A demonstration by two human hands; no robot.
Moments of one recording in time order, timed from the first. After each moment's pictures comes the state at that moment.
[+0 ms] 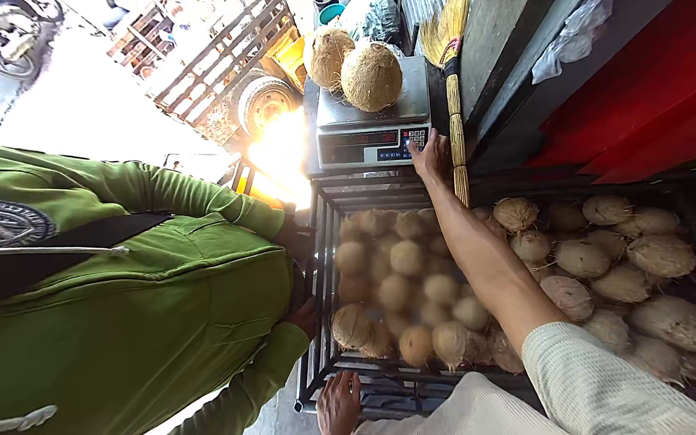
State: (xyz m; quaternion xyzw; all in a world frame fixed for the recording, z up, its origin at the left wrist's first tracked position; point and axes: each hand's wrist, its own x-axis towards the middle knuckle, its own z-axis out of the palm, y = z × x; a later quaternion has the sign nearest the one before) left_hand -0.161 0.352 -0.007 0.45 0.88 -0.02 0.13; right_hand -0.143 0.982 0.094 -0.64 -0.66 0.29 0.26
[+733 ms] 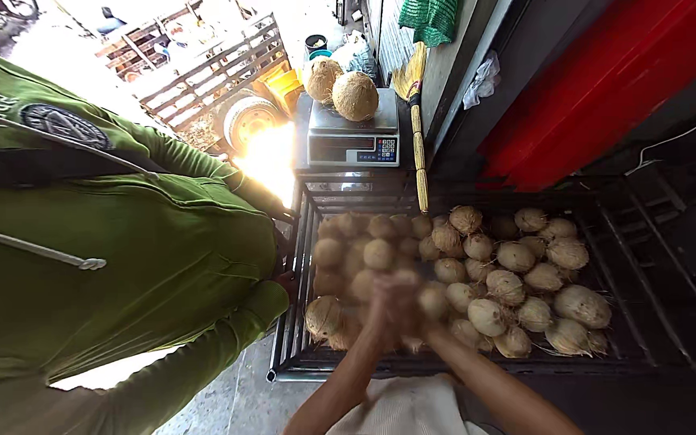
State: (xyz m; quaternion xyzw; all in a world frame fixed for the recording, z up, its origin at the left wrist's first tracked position) left_hand -0.044 0.567 0.189 -0.15 0.57 0.52 0.62; right_hand 0.045 0.593 0.078 -0.24 -0.90 0.25 0.25
